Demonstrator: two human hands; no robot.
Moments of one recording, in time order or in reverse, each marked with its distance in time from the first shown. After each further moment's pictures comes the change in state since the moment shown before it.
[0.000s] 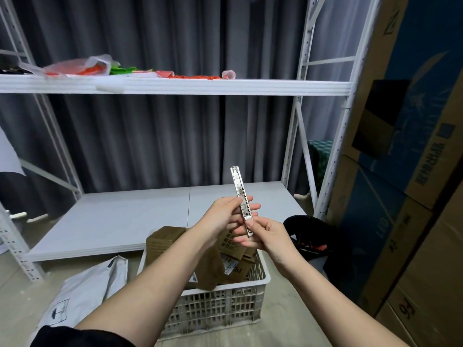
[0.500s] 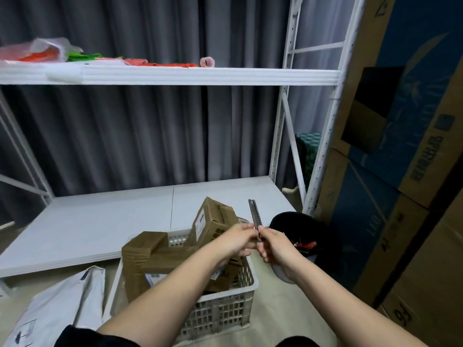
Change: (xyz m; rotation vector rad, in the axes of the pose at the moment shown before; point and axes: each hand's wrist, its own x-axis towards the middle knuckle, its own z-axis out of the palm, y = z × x) left_hand 0.067 -0.057 0.041 0.339 -0.138 -0.267; right_hand 0.052 0.044 -0.077 -0.073 0.222 0.298
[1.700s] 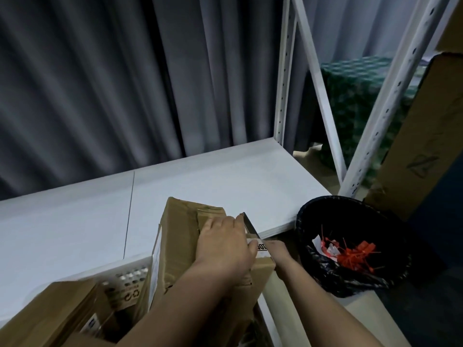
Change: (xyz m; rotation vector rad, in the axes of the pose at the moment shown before) left_hand 0.306 -0.085 -0.065 1.357 0.234 0.117; right_hand 0.389 0.182 -0.053 -0.071 0.230 0.367
